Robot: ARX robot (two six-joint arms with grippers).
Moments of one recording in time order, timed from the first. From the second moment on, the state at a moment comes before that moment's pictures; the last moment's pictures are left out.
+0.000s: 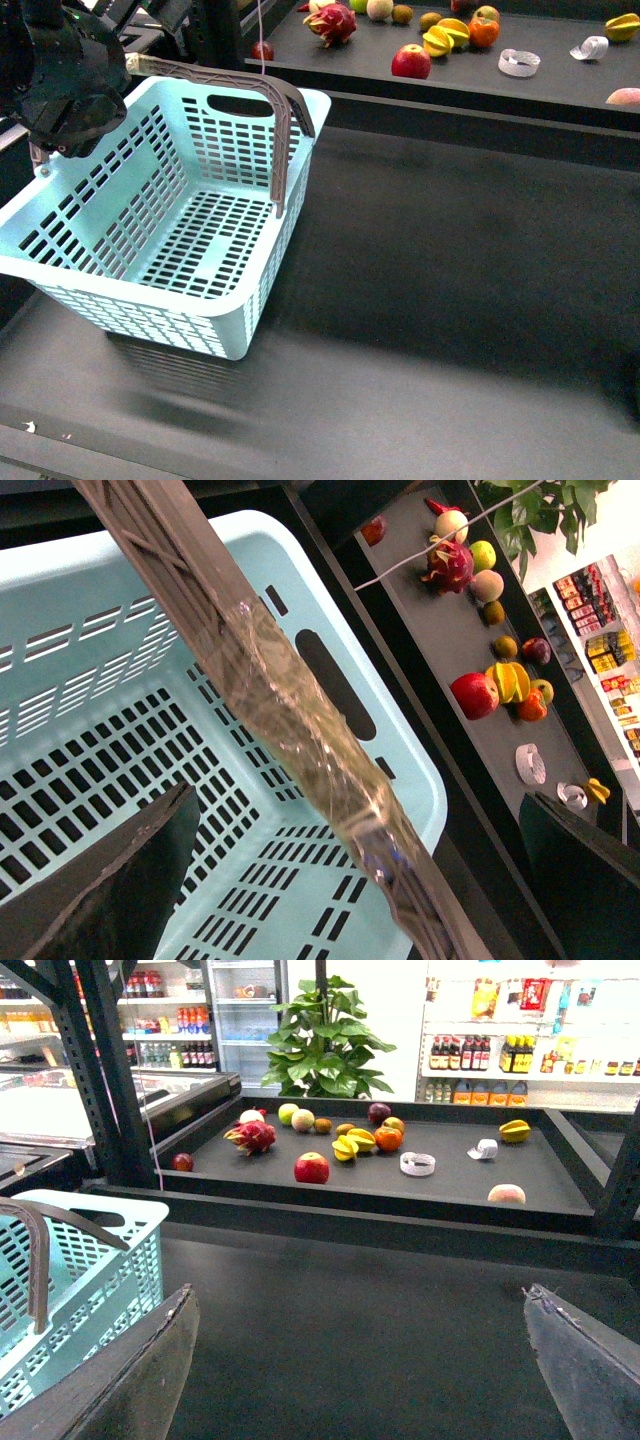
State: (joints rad) left arm -0.17 2.07 1.07 0.63 -0.23 -0.90; right arm 0.00 0.00 0.01 0.00 0.00 0.00
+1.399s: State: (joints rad) left arm -0.17 1.93 0.88 0.75 0.11 -0.65; right arm 0.00 0.00 0.01 0.00 0.00 0.00
